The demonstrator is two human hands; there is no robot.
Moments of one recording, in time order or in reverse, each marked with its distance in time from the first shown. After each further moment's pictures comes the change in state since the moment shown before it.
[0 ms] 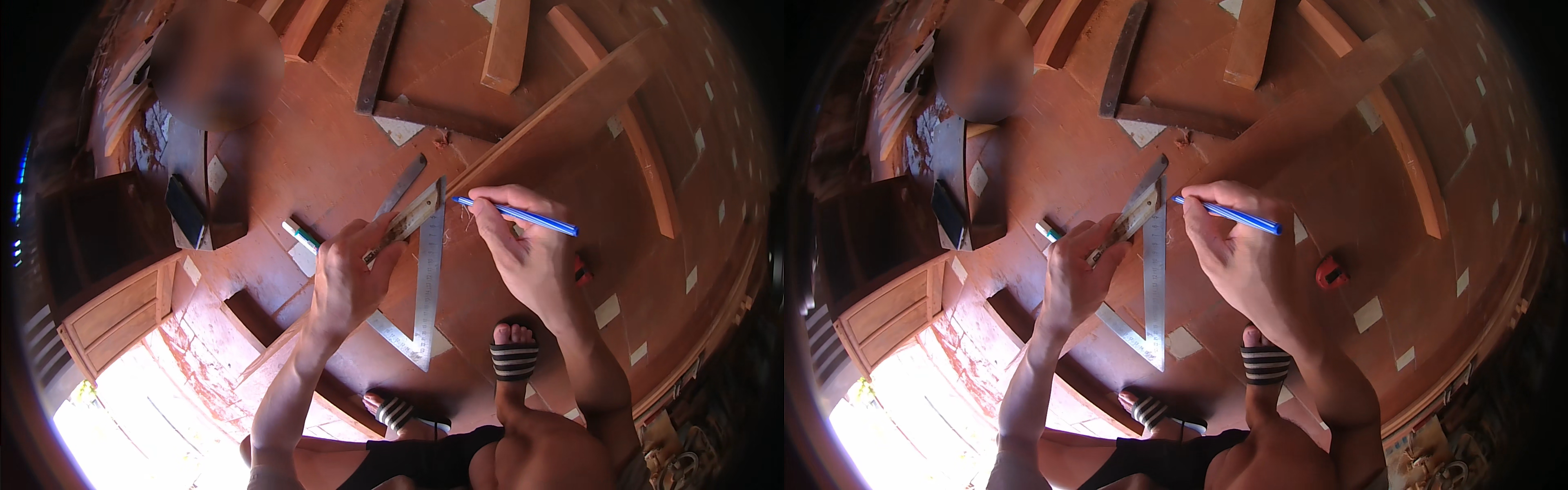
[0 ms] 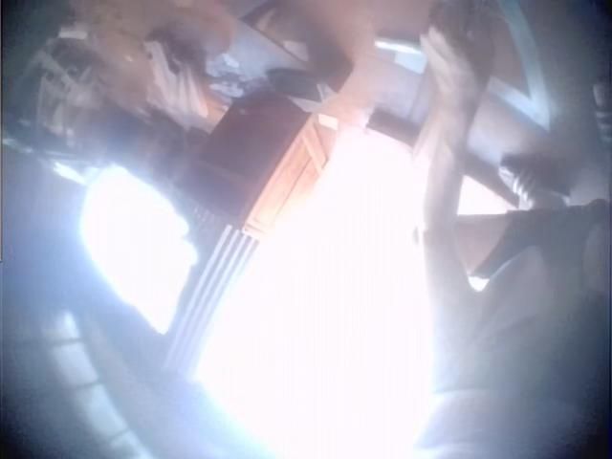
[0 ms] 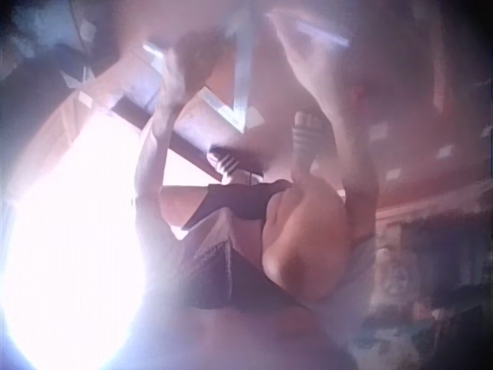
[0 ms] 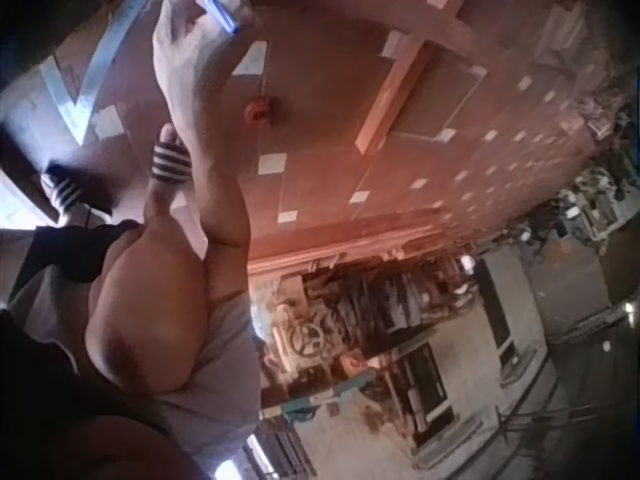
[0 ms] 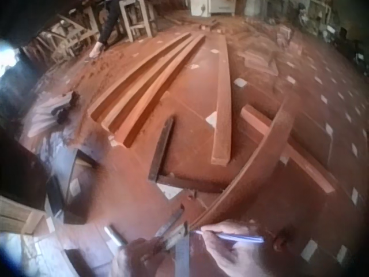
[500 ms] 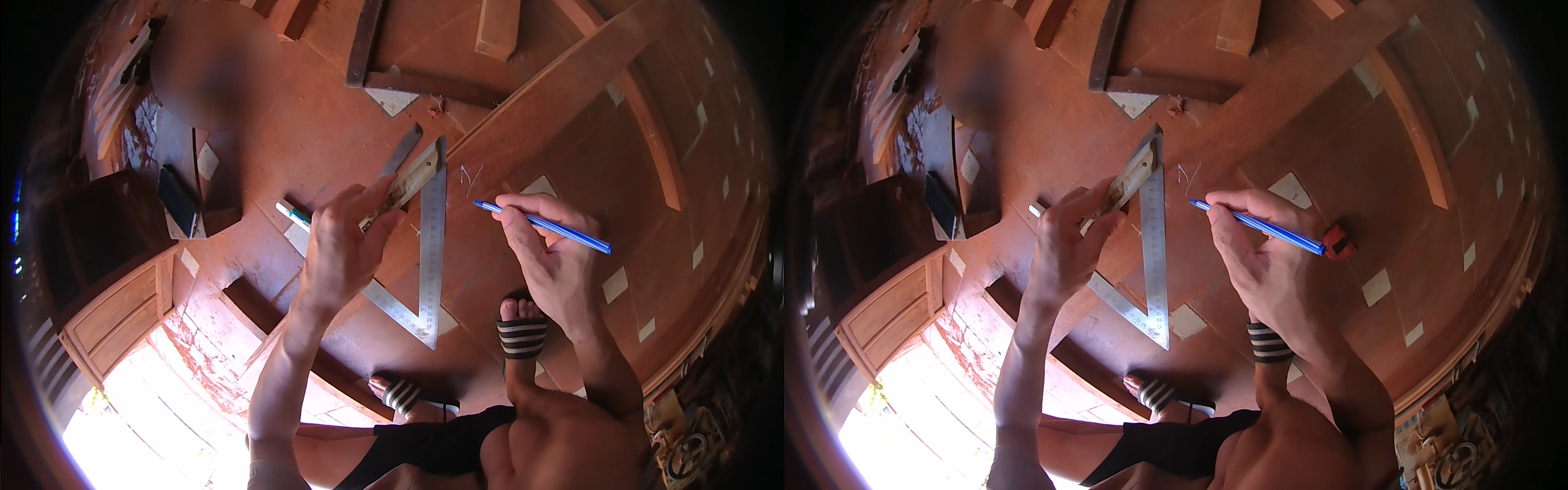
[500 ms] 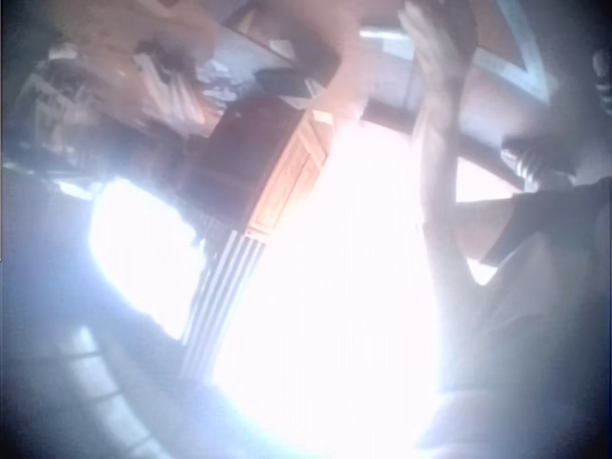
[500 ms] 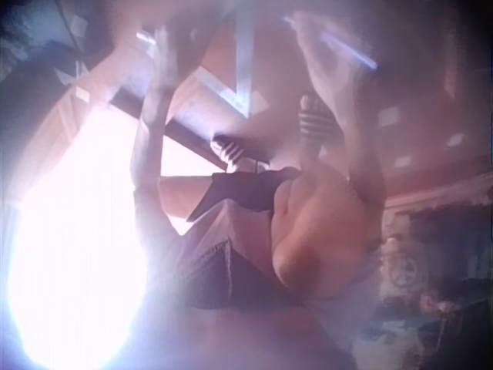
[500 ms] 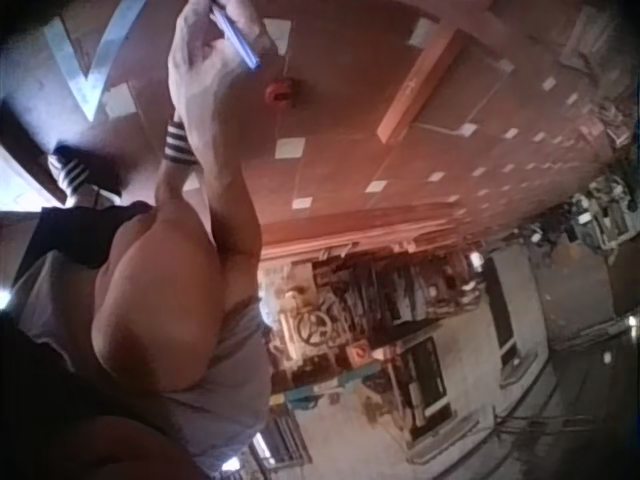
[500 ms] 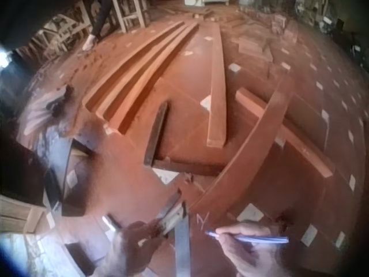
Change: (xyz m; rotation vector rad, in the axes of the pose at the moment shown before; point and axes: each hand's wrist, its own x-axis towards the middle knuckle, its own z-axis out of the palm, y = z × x) left_hand 0.007 -0.003 -0.004 -0.074 -0.089 -0.002; right_hand -0.050 -0.011 -0.017 0.068 -0.012 0.300
